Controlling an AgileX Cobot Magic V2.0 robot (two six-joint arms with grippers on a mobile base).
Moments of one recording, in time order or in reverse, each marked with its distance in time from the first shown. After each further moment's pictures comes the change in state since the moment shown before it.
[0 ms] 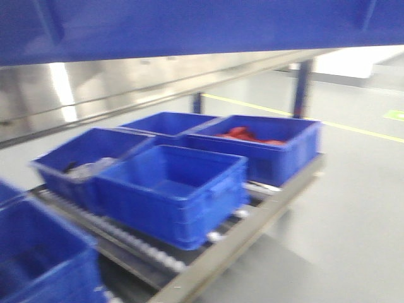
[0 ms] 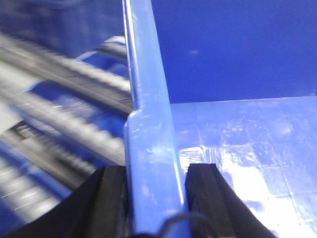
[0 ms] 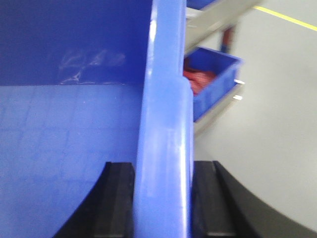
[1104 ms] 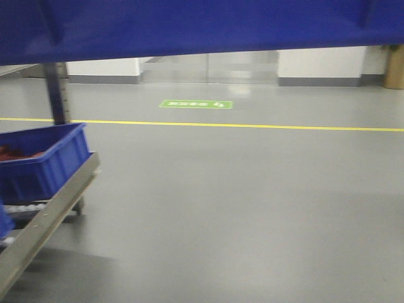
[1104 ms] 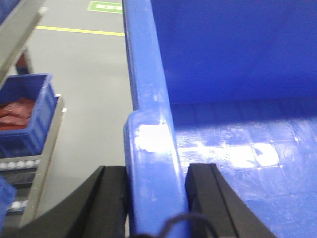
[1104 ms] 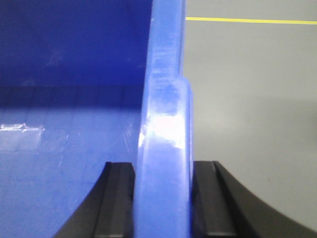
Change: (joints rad) left arm 0.000 0.000 0.000 -0.002 0.000 0.000; right arm 0.000 0.000 0.000 -0.002 0.000 0.000
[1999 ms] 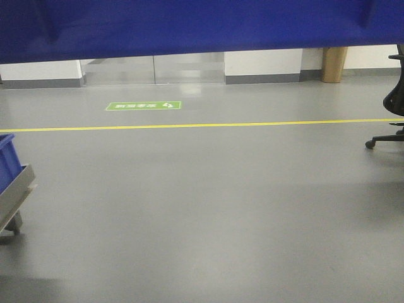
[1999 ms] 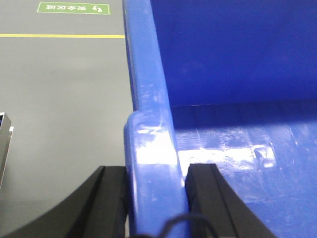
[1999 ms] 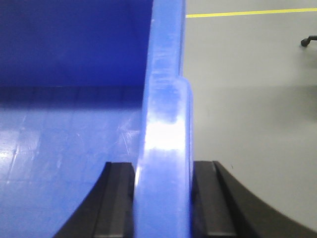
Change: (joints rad) left arm 0.000 0.000 0.000 0.000 0.000 0.000; right arm 0.000 0.000 0.000 -0.002 0.007 0.002
